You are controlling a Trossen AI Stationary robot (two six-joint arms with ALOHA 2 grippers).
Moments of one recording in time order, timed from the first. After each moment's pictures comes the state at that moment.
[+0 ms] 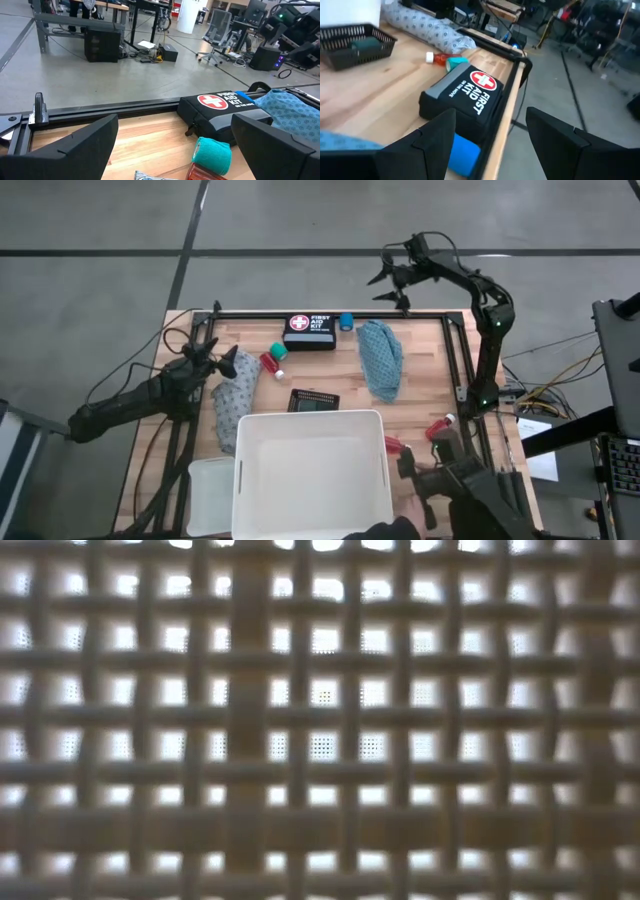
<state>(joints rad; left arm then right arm) 0.34 0.06 0.09 -0.24 -0.69 -0.34 -1.18 2.05 1.59 -0.62 -1.28 -1.38</state>
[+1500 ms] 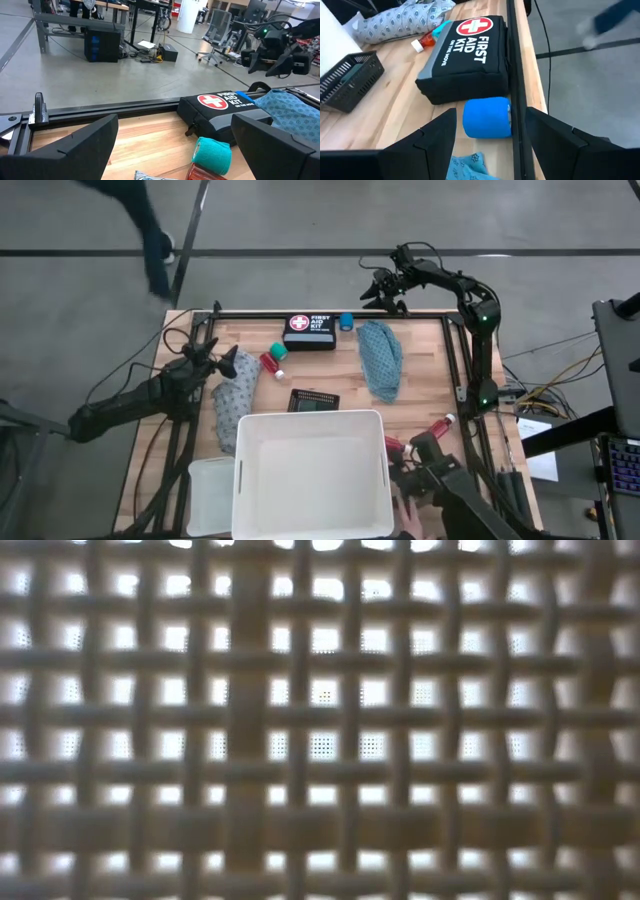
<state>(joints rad) 0.34 0.06 0.09 -0.24 -0.69 -0.34 -1.13 2.18 1.61 -0.57 -1.10 -0.78</state>
